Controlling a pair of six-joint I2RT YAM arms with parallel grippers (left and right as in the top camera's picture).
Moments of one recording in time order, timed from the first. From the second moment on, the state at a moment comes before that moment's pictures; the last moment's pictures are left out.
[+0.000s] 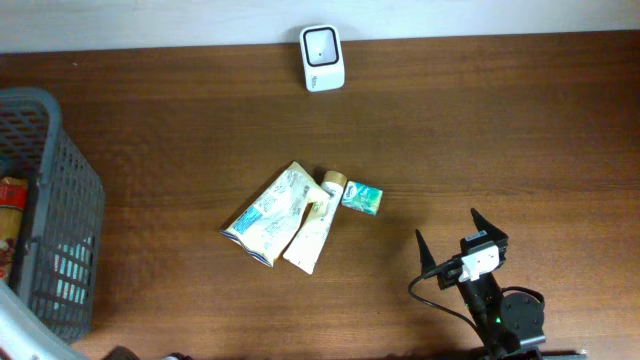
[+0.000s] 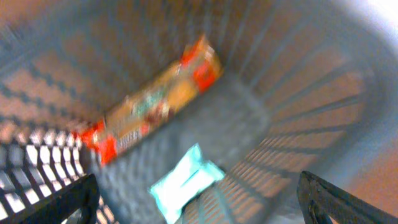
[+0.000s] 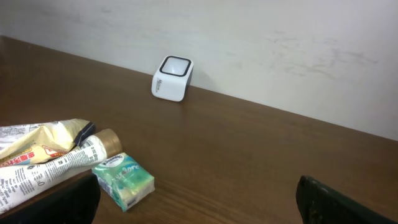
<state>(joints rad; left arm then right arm) 0.69 1.52 1.93 -1.31 -0.14 -0.17 0.16 0.01 0.01 -0.07 -0.13 -0.15</state>
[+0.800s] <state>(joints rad) 0.87 1.84 1.33 -1.08 0.05 0.04 0.16 0.01 0.01 -0.07 -0.13 -0.15</state>
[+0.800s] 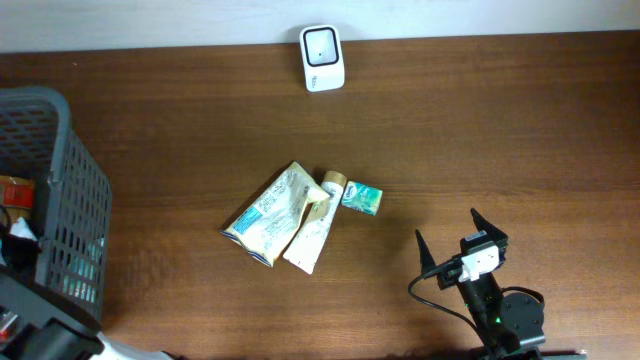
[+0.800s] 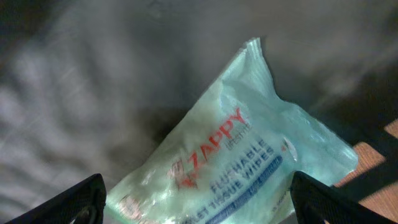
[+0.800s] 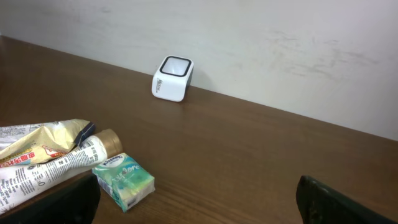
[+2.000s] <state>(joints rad) -0.07 1.68 1.39 -1.01 0.06 -0.15 0.16 0.01 0.01 -0.07 -0.13 -0.15</state>
